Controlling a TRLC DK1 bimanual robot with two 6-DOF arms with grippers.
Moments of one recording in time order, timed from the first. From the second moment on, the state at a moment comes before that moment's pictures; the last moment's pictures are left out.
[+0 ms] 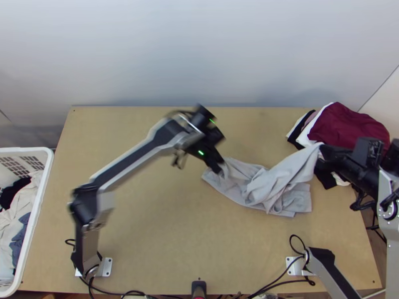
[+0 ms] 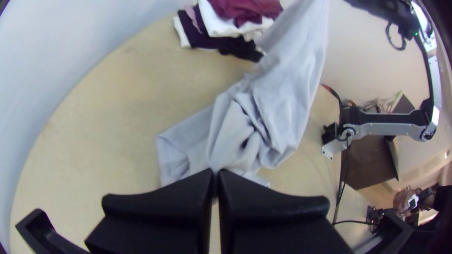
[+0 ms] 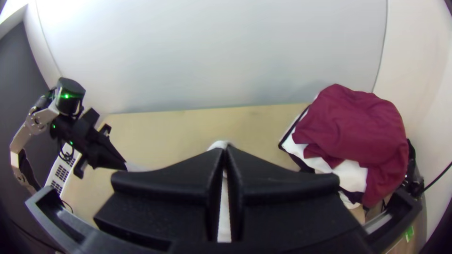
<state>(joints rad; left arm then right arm) -0.75 2.01 2.05 -0.96 0.38 0.17 -0.11 0.89 1.21 -0.82 -0.37 0.06</state>
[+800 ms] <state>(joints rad) 0.18 1.54 2.04 -0.93 0.53 0.16 0.07 1.43 1.94 -0.76 -0.34 0.20</state>
